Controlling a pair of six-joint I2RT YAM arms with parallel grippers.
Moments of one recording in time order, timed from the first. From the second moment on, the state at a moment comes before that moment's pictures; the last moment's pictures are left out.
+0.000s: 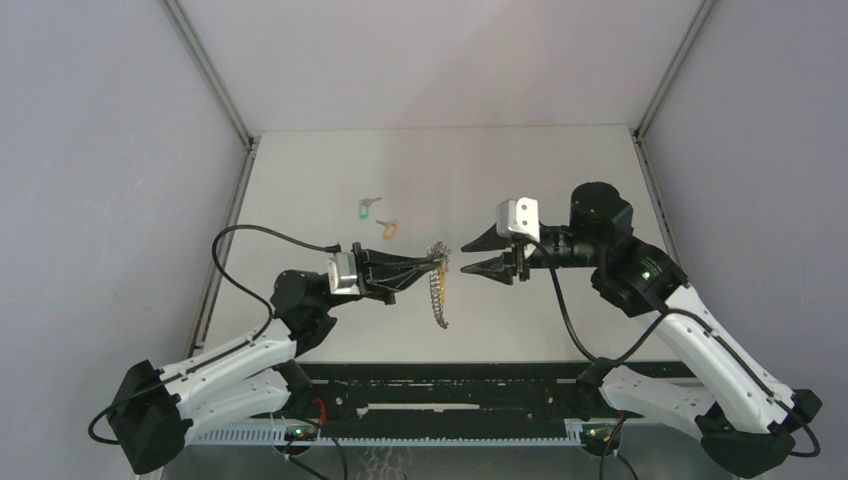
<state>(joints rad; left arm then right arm) -0.81 0.90 0.47 0.98 0.58 -0.13 0.70 0.93 1.24 -0.56 -0.75 -0.41</state>
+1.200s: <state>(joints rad) -0.81 0.92 0.47 1.09 0.61 -0.18 0.63 1.05 1.16 -0.28 -1.01 -0.17</state>
